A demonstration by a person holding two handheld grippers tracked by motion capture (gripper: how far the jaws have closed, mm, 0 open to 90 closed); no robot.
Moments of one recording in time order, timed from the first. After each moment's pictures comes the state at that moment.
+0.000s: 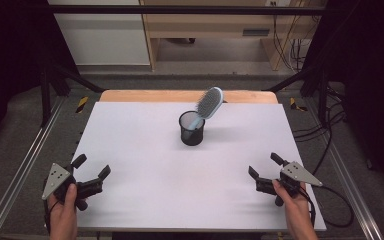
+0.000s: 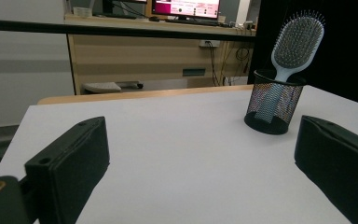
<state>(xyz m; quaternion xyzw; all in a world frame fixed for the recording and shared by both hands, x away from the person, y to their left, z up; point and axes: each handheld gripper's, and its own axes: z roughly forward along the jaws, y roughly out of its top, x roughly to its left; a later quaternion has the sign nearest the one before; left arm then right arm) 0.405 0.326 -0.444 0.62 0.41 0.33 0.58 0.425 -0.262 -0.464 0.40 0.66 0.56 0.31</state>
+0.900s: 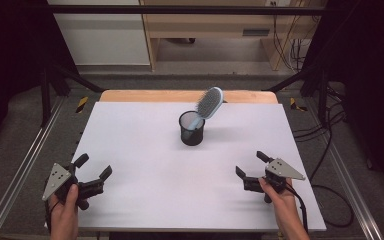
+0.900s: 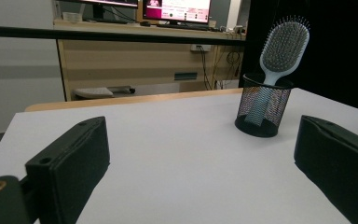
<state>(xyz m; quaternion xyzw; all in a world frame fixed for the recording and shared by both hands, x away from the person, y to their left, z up) 0.404 0.323 -0.443 0.62 0.39 0.33 0.59 0.438 -0.231 -0.469 0.37 0.69 0.56 0.28</state>
